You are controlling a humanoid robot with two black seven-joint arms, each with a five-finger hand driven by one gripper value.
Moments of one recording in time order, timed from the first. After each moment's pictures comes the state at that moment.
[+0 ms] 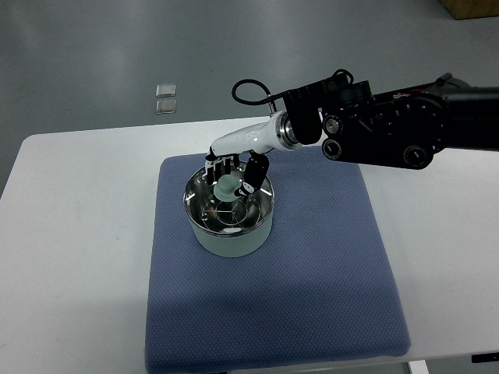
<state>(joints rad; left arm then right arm) 0.02 0.00 -0.04 -0.20 0.00 0.04 0.06 1.56 -0.20 -0.28 1.14 -0.94 0.25 0.03</state>
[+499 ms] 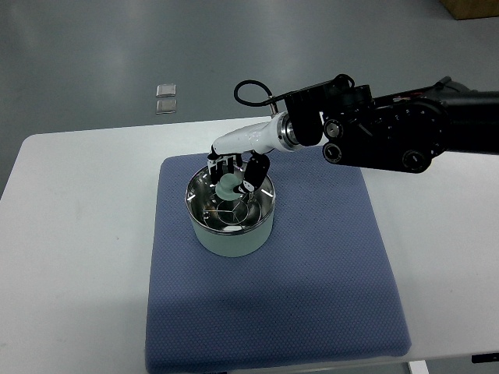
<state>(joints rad) 0.02 0.00 -0.04 -0.20 0.00 0.04 0.06 1.54 -0.20 -0.28 1.13 -0.97 0.22 0.03</state>
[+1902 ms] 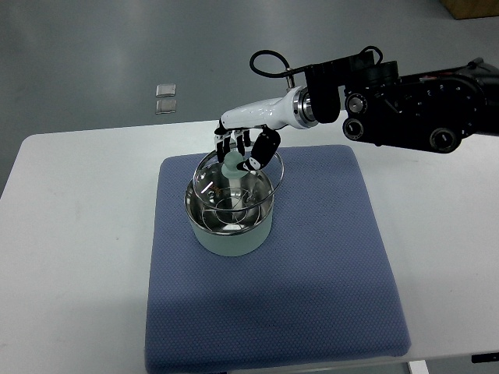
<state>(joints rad) 0.02 0.00 -0.04 -0.20 0.00 0.04 0.06 1.58 -0.30 -0.23 1.19 -0.95 0.21 0.04</state>
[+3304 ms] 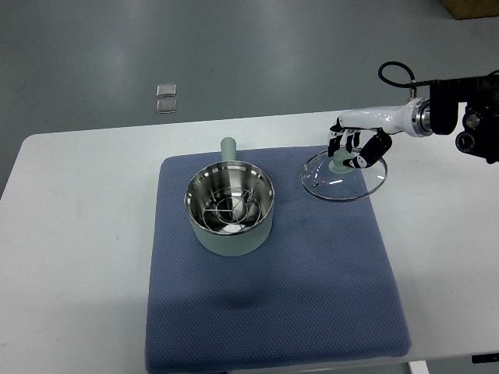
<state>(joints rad) 0.02 0.00 -0.04 -0.20 0.00 0.04 0.06 1.35 -0.65 -0.22 1.18 -1.09 0.16 0.12</state>
